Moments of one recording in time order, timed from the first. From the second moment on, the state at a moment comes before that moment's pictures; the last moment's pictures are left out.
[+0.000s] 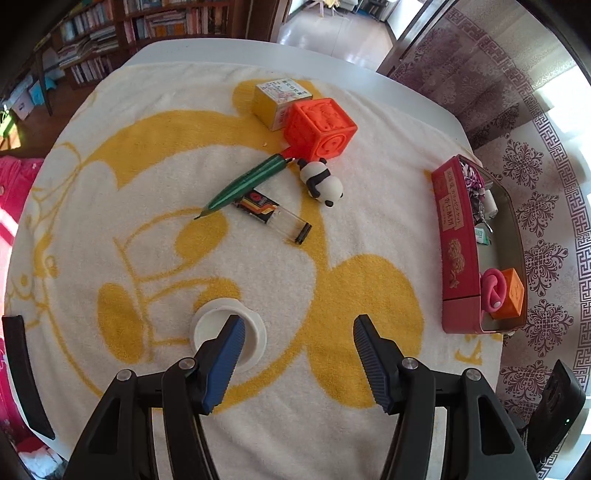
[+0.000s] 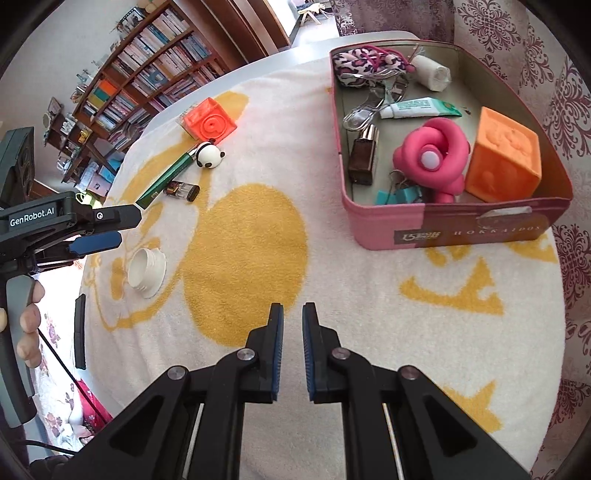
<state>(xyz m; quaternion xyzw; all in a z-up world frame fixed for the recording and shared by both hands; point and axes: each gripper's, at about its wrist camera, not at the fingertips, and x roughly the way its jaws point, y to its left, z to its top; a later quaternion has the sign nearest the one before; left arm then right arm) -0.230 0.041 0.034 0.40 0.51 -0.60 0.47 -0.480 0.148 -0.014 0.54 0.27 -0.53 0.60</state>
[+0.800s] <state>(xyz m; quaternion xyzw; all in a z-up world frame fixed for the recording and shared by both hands) -0.089 0.032 -0.002 0.38 0.56 -0.55 0.49 -0.318 0.081 -0.010 0.48 0.33 -0.46 0.66</state>
